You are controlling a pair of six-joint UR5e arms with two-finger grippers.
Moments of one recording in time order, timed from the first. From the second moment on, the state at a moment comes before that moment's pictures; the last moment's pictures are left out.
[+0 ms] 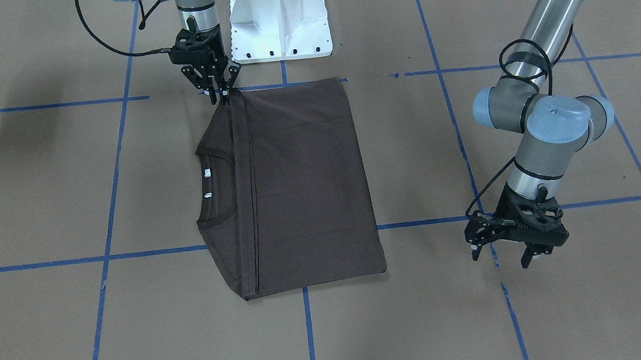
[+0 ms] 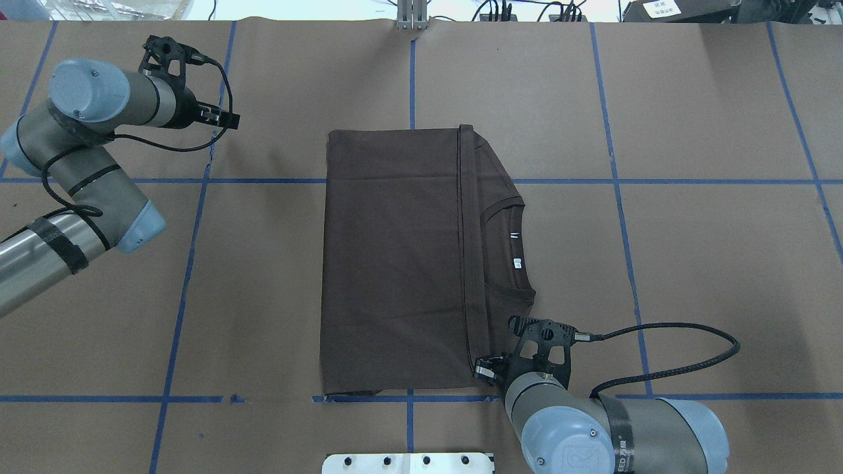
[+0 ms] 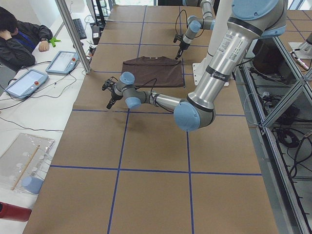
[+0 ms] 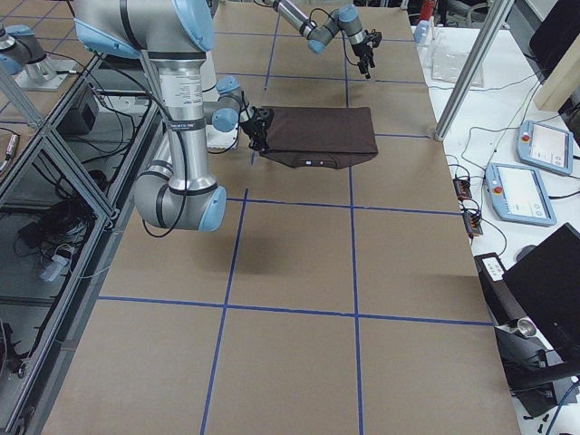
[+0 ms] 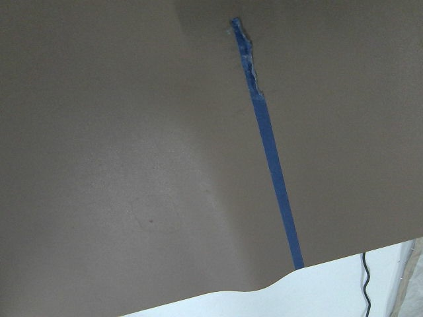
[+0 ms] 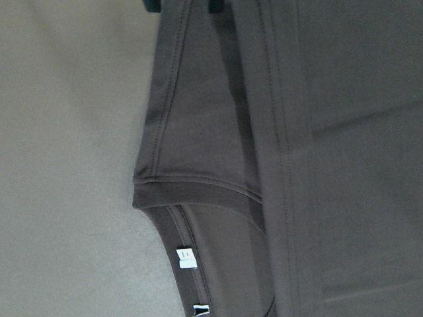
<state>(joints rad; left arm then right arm) -0.89 -2.08 -1.20 -2.44 -1.78 -0.71 0.06 -1.30 2.02 -1.53 1.22 1.69</state>
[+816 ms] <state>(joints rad) -0.89 -2.08 -1.20 -2.44 -1.78 -0.71 0.04 -1.27 2.02 -1.53 1.20 1.37</state>
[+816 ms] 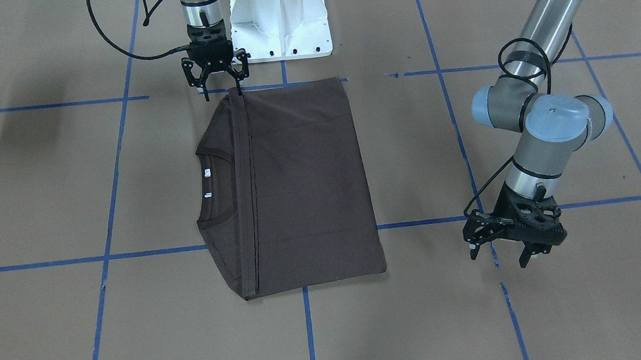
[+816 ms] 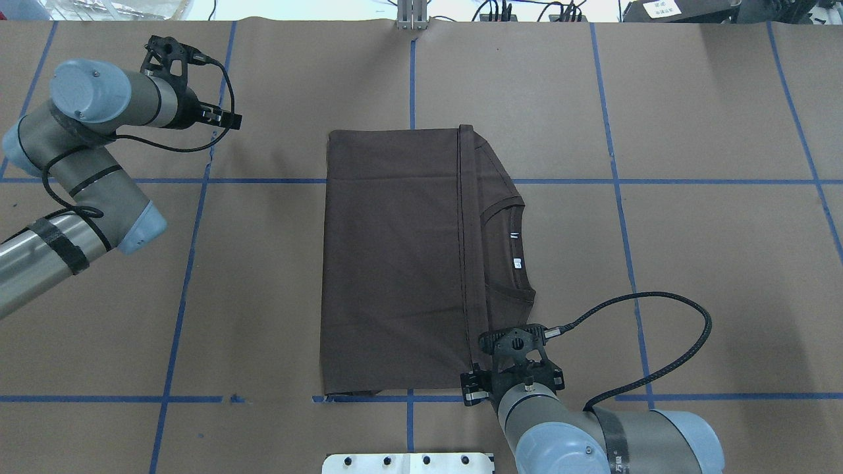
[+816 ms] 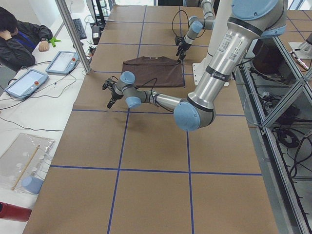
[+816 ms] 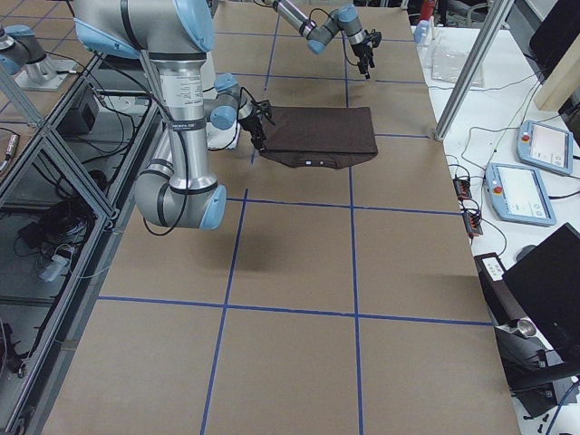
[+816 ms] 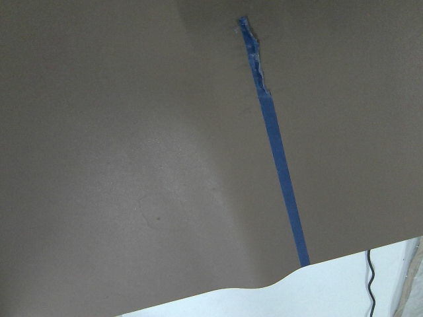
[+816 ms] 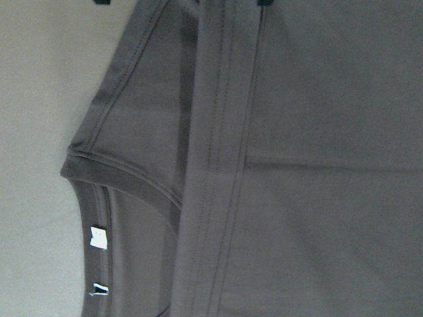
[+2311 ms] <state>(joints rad) -0.88 -2.08 -1.20 -2.44 -1.77 -0.72 0.01 -1.28 2.03 -1.52 1.19 1.37</state>
